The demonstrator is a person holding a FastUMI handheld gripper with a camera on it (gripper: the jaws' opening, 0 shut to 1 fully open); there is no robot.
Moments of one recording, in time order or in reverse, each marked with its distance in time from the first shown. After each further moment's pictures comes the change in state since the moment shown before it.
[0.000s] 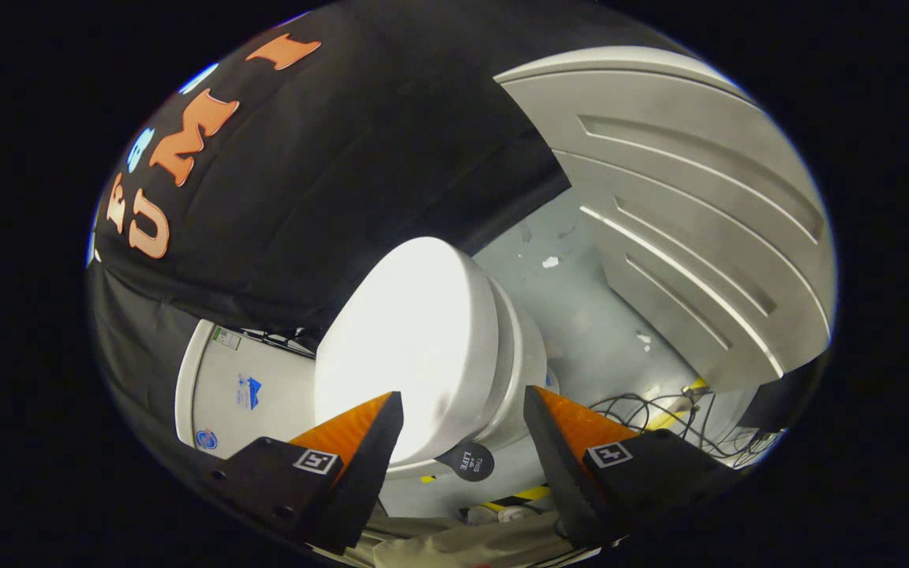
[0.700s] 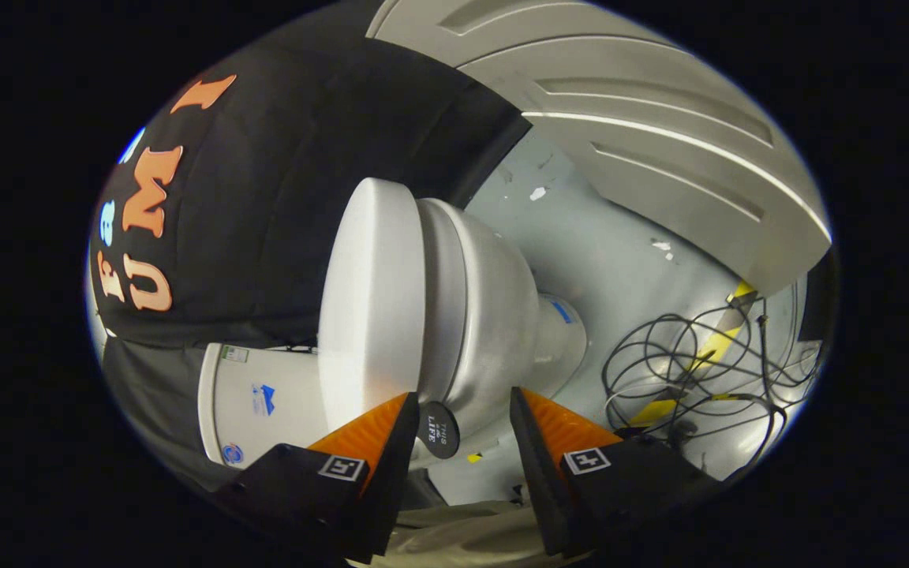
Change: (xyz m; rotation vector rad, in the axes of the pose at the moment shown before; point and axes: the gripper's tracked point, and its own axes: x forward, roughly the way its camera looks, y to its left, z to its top) arm 0.036 -0.027 -0.073 0.282 0.090 0.145
